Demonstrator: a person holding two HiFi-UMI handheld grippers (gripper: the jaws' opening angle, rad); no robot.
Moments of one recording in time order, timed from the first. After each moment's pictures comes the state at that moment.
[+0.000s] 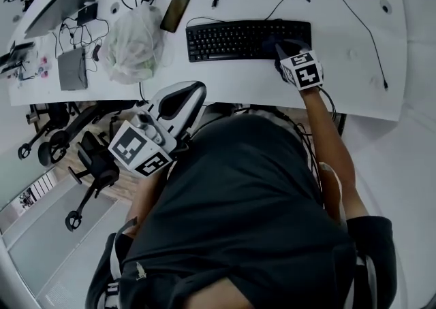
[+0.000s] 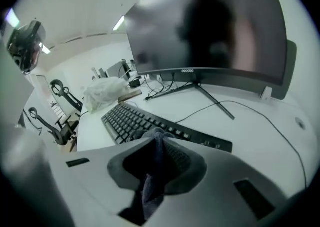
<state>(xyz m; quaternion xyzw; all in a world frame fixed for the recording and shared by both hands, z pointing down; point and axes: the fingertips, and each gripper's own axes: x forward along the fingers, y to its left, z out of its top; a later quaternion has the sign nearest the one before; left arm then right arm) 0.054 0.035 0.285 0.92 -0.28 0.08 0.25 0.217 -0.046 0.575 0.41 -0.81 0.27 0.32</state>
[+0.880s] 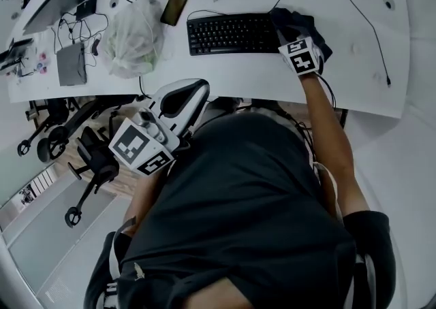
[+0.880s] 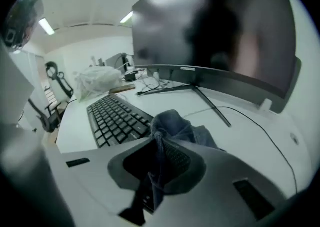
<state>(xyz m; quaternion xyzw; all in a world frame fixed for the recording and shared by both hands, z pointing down) 0.054 0.044 0.289 0.92 -0.28 0.10 0.25 0.223 -0.077 0.601 0.43 -0.81 0.20 0.36</state>
